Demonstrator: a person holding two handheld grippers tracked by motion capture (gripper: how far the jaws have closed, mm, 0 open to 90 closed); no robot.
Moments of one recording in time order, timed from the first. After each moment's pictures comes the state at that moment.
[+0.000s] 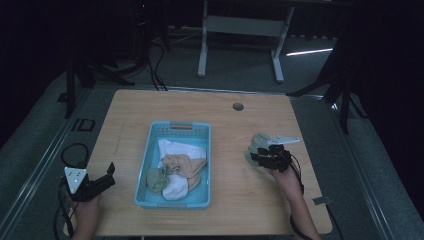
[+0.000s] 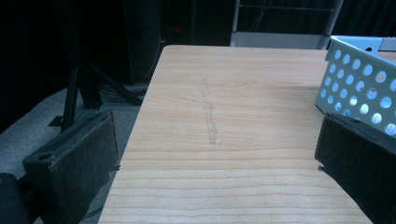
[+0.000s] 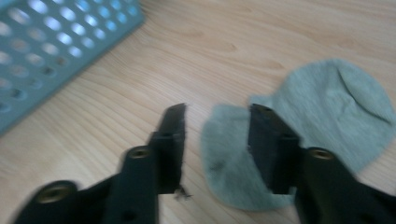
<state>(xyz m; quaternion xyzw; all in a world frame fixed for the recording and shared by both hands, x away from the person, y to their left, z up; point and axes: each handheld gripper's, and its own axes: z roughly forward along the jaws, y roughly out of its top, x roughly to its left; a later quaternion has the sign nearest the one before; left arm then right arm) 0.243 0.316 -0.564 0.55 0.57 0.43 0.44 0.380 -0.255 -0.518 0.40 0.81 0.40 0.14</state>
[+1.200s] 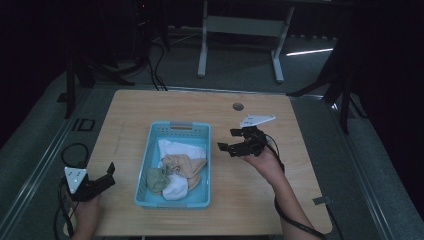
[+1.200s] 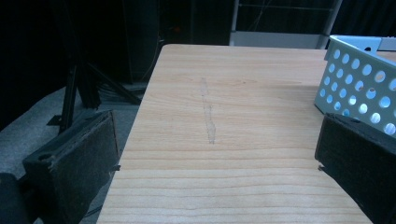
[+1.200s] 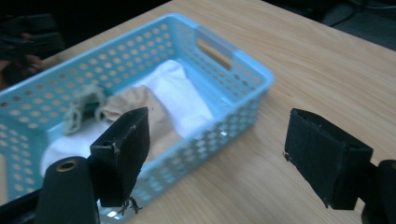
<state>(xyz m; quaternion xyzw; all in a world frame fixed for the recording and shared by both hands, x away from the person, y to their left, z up) 0.243 0.317 -0.564 0.55 0.57 0.42 0.44 0.383 -0.160 -0.435 0.28 0.84 0.46 0.09</state>
